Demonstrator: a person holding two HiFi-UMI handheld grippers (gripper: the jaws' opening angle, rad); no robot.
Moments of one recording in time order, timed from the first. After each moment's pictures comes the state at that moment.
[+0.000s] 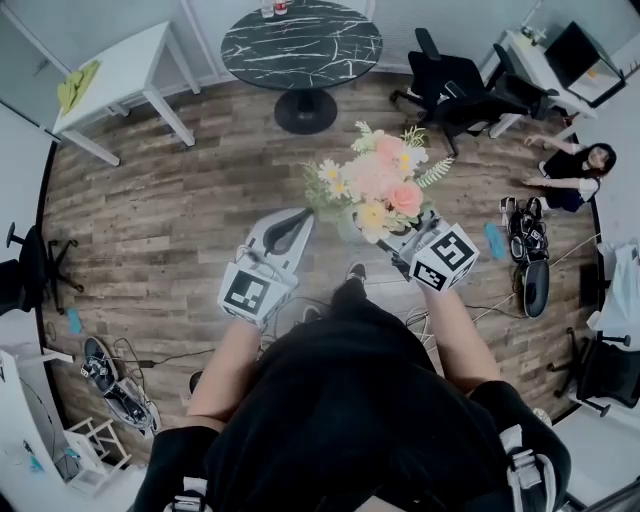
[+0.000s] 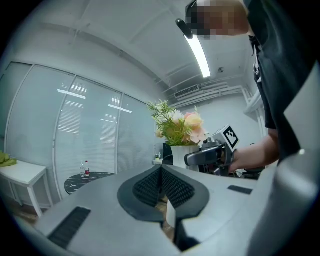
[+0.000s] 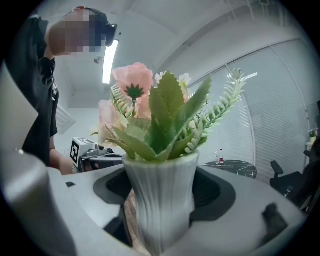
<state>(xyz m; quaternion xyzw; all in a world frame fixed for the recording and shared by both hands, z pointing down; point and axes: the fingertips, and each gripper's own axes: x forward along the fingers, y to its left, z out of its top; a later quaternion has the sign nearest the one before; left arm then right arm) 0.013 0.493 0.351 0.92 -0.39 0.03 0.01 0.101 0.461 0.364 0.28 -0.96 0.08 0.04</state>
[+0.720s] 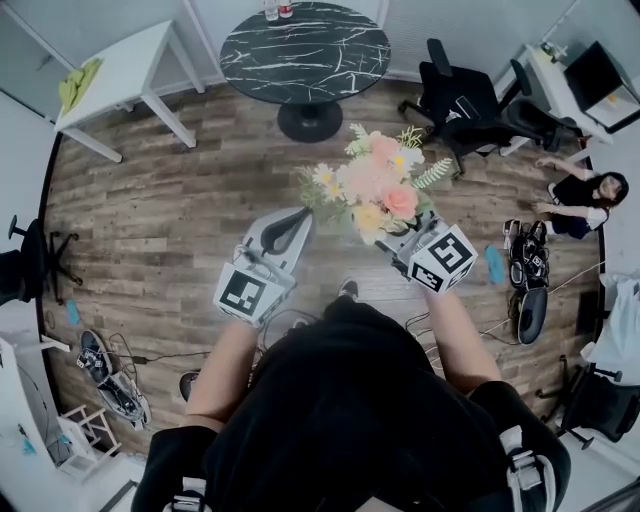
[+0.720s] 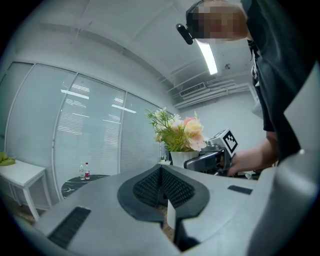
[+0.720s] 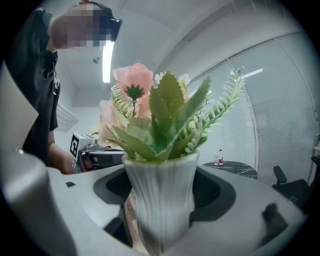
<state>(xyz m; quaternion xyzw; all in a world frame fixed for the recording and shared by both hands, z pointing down) 0.064 0.377 0.350 0.91 -0.41 0.03 0.02 0.150 0.338 0.374 0.25 -0.96 0.07 0.05</state>
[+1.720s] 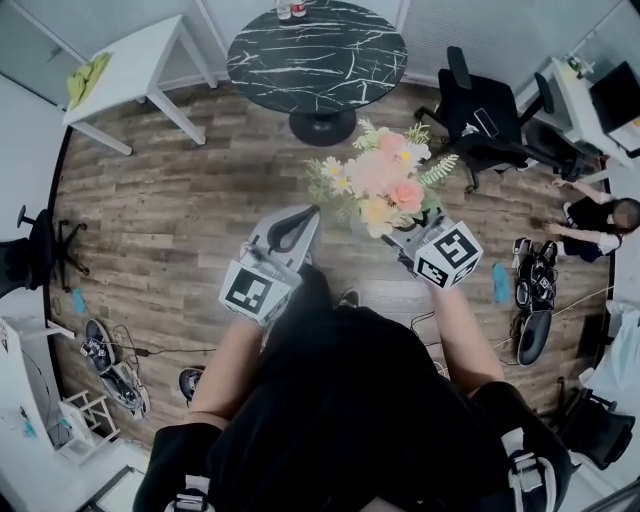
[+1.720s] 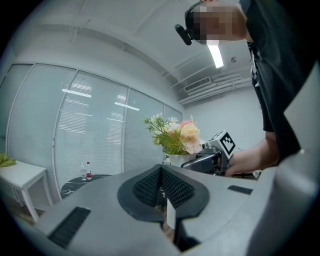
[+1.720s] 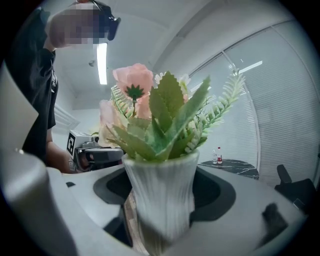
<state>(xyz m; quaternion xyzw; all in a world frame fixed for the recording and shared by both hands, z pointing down) 0.090 0.275 0.364 0.90 -0.43 0.05 0.03 0.176 0.225 0.396 0.23 -0.97 0.09 0.06</state>
